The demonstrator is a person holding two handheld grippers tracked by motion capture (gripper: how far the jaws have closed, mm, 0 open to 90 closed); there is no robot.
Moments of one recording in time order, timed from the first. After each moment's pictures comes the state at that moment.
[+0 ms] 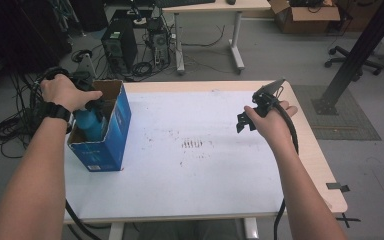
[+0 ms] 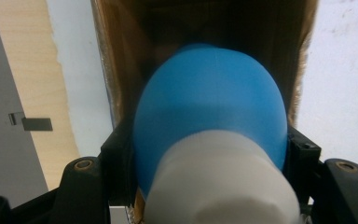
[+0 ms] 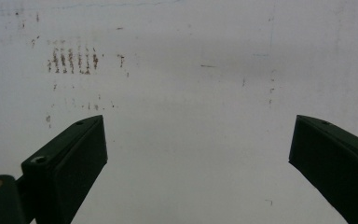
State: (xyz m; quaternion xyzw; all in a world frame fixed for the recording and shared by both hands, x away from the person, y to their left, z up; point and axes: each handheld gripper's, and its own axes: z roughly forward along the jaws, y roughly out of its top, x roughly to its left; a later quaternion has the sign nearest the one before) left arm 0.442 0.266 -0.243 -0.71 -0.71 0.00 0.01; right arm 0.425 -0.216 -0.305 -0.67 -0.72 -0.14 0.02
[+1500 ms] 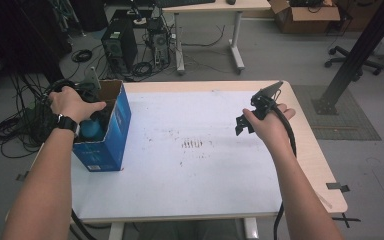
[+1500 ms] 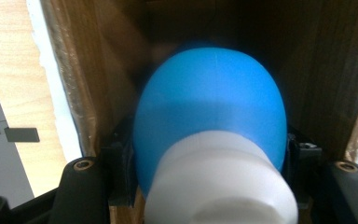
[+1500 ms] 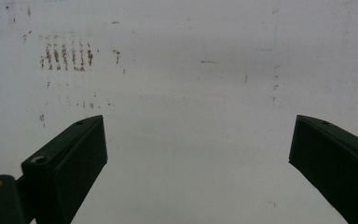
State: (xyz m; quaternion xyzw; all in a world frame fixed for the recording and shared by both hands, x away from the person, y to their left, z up) left arm 0.444 0.267 -0.277 -0.71 -0.70 0.00 0.01; right arm 0.425 -0.214 -0.314 -0.68 -0.72 -0.14 0.02
